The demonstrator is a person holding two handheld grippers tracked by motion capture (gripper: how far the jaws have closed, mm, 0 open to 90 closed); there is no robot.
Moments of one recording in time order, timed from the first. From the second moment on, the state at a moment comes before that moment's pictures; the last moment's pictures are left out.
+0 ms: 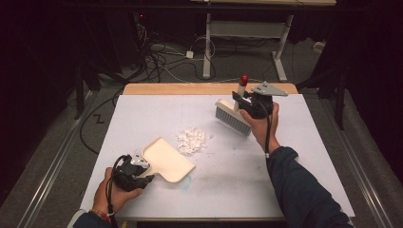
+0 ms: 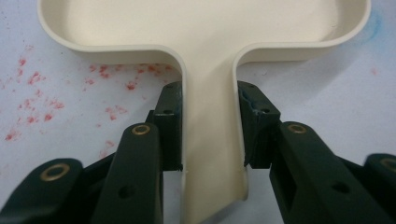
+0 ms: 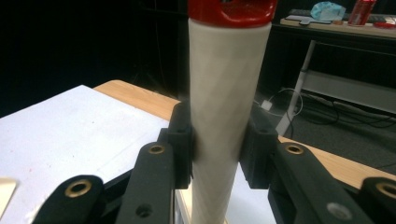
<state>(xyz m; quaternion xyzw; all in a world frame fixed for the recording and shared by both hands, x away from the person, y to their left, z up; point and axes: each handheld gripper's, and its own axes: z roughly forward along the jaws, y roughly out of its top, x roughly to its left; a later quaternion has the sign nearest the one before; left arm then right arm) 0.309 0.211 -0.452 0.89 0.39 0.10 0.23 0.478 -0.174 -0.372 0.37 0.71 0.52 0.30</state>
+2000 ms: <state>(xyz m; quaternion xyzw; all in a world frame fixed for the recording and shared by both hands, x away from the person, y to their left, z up) 0.310 0.201 -0.456 0.89 0.40 0.09 0.22 0.368 -0.006 -0.386 0.22 0.77 0.57 0.18</state>
